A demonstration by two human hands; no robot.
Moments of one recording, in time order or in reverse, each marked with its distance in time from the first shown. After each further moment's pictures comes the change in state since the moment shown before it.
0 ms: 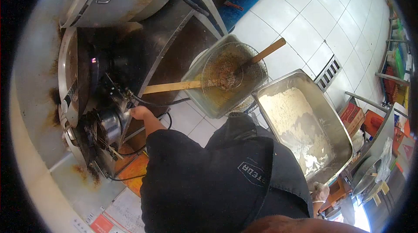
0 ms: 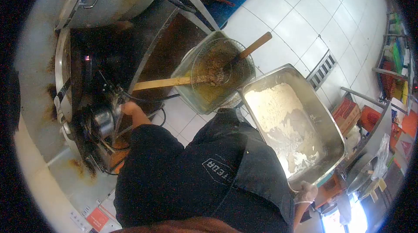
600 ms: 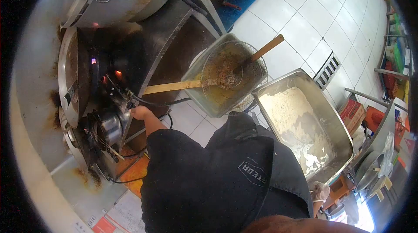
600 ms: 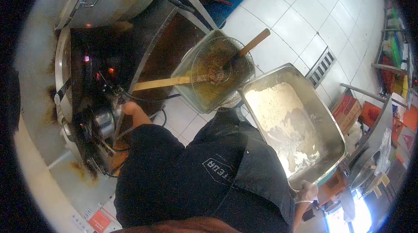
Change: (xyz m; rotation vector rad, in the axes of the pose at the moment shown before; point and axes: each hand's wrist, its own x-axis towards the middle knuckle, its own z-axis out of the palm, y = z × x) left_hand -0.002 0.003 -0.001 0.078 -0.021 0.075; right_hand -0.017 0.018 -0.001 -0.494 -0.028 -0.289
